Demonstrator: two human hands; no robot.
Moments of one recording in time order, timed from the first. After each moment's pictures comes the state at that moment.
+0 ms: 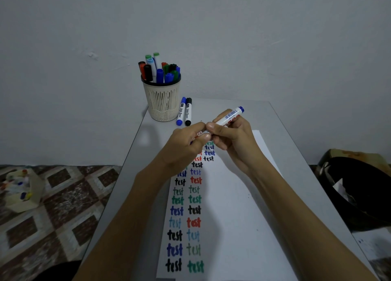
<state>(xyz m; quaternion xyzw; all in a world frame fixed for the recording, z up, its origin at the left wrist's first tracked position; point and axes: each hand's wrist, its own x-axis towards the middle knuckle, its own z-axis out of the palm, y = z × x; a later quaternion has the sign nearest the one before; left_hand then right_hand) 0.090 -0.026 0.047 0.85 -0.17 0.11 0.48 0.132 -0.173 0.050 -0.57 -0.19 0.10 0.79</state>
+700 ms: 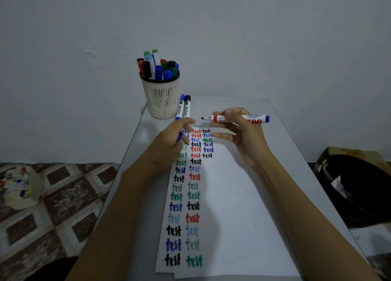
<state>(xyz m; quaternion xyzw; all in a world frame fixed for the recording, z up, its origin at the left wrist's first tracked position) 0.103 0.007 0.019 0.88 -0.15 0.11 0.44 0.142 -0.187 0.046 -0.54 -0.11 0.06 0.83</state>
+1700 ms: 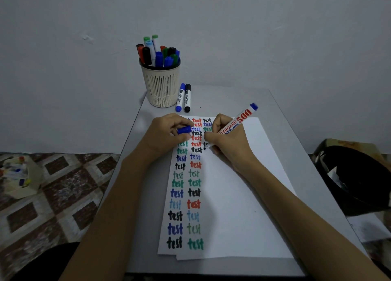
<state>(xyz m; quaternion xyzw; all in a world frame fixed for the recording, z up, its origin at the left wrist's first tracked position) 0.112 0.020 0.006 0.89 -0.16 0.16 0.40 0.119 -0.167 0.018 -0.72 -0.14 0.02 0.68</state>
